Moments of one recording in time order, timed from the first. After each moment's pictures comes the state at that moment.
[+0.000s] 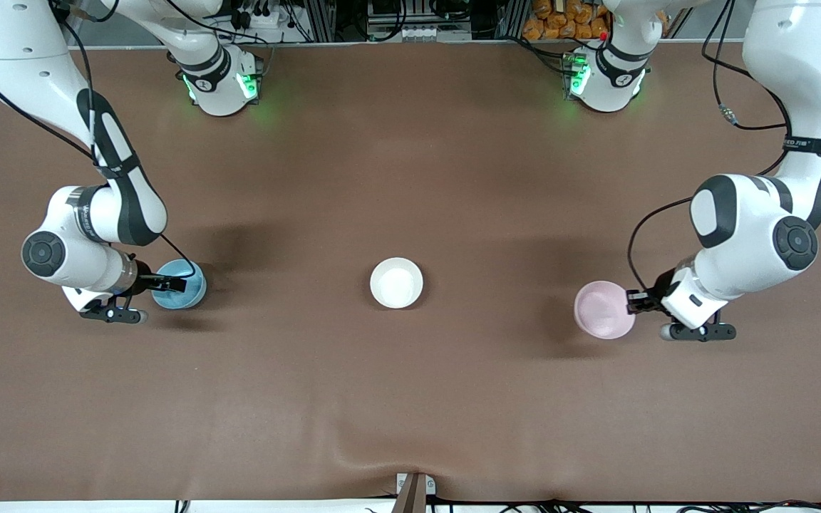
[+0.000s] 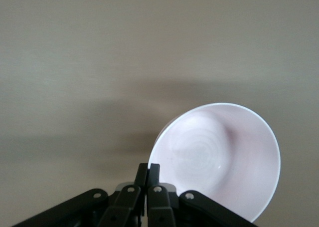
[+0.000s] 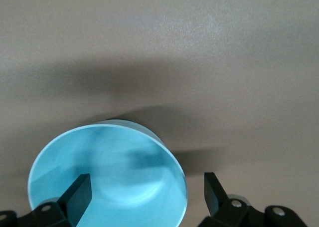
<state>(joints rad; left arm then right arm) 0.07 0.42 -0.23 -1.78 -0.12 2.23 -0.12 -0.05 0.48 -0.03 -2.01 -0.02 2.36 0.05</state>
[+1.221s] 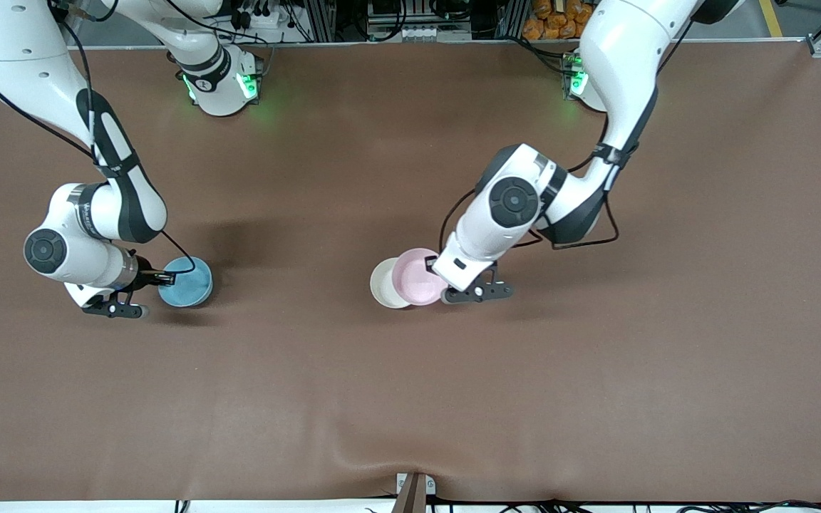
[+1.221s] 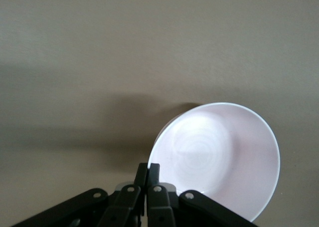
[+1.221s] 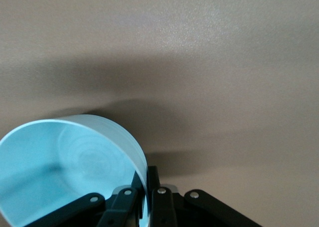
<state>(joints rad) -0.47 0.63 -0.23 -1.54 -0.07 2.27 -0.72 -0.07 0.45 -0.03 -2.04 -0.02 2.35 0.02</state>
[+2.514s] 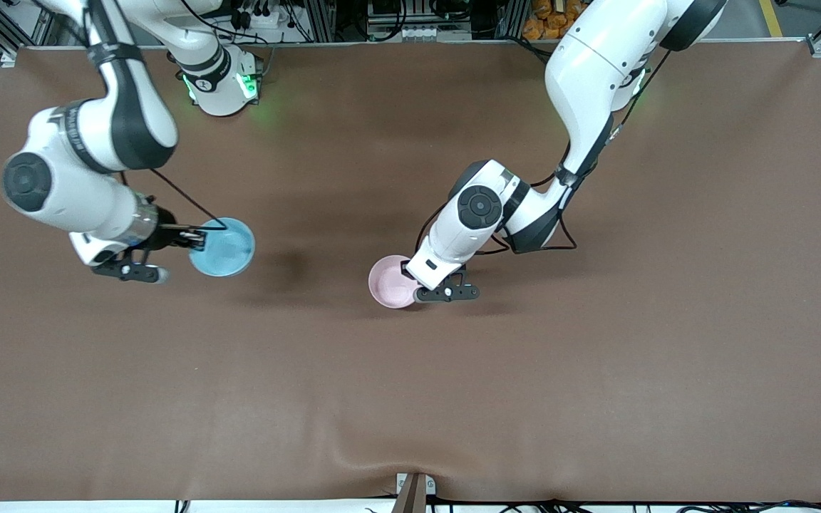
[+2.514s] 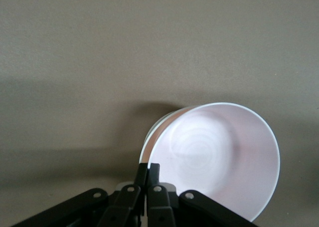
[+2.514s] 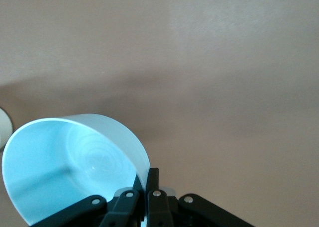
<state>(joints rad) -0.52 0.75 -0.23 -1.54 -0.06 2.47 -0.73 0.13 0.13 0.06 -1.99 0.14 2.00 0.32</state>
